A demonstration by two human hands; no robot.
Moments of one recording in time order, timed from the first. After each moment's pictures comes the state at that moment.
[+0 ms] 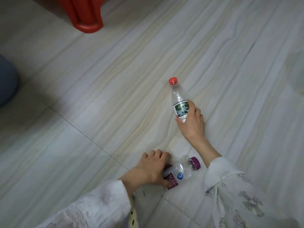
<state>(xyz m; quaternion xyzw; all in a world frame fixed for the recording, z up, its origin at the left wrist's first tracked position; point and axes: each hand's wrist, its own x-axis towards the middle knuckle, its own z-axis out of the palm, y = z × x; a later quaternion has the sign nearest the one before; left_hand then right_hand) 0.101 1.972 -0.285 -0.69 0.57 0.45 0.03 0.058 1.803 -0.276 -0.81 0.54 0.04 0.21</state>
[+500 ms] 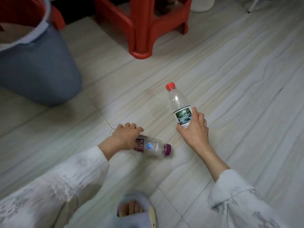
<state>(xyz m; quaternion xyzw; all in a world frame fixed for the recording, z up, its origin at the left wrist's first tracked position) 0.281 2.031 -0.252 -0.83 0.45 0.31 0.07 0.147 1.856 -0.229 -0.87 0.44 0.02 0.23</state>
